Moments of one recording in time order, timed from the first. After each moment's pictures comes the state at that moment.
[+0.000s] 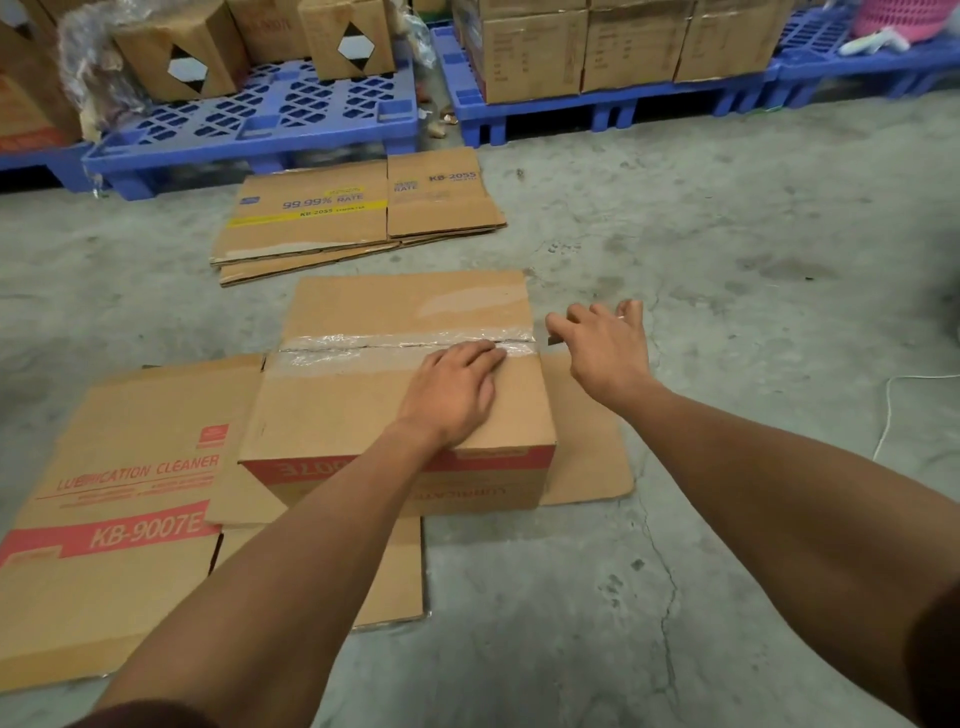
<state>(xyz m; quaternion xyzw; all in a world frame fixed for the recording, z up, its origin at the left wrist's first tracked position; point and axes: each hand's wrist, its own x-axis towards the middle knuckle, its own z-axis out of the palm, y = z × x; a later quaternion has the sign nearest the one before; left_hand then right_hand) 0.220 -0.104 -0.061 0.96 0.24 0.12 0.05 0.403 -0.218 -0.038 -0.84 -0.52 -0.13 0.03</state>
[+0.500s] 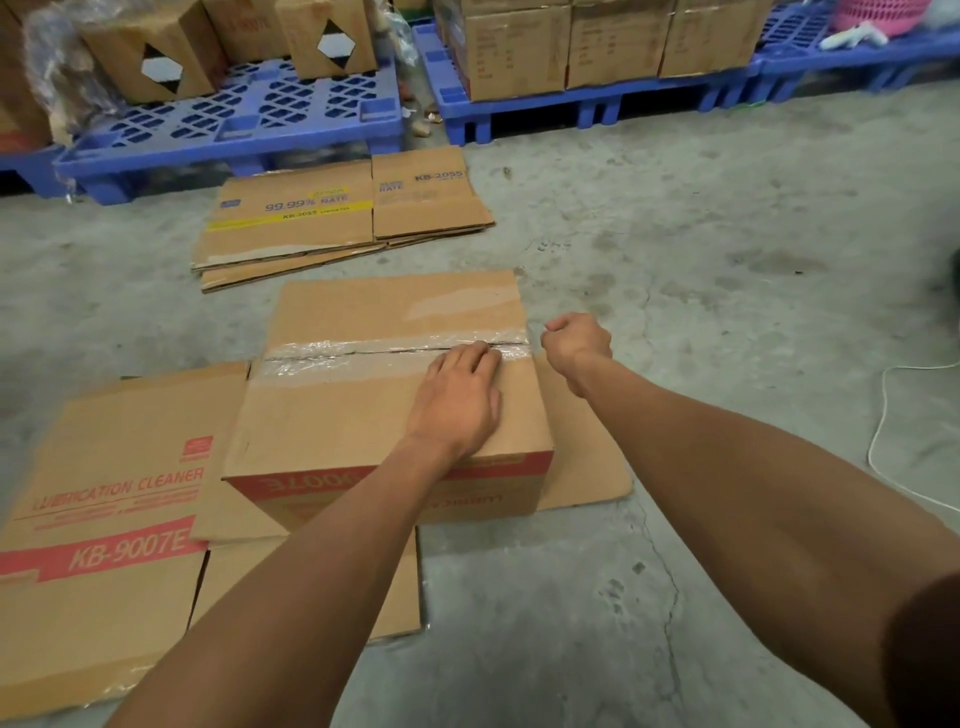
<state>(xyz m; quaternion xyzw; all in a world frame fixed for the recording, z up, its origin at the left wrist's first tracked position) 0.232 -0.117 -0.064 0.96 0.26 0.11 0.03 0.397 -0.172 -0.048 -0.86 -0.13 0.22 0.43</state>
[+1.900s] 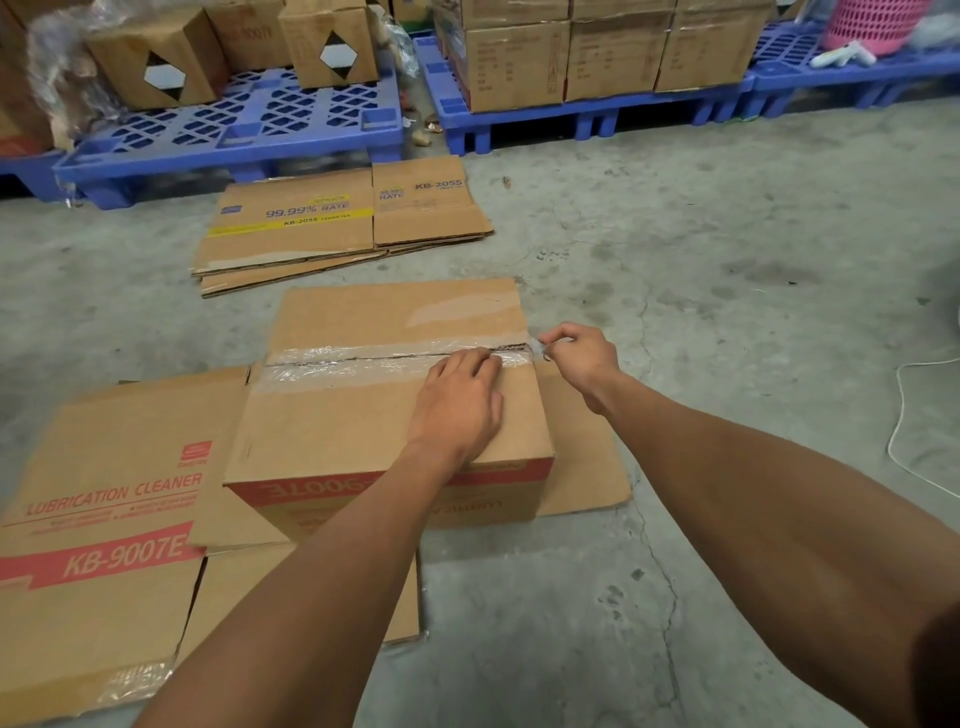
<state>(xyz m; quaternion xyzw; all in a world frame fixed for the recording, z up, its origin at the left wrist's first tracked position) 0.229 -0.123 -0.057 0.95 0.27 0.13 0.03 0.396 -0.191 -0.047 -0.83 -0.19 0.26 0.45</state>
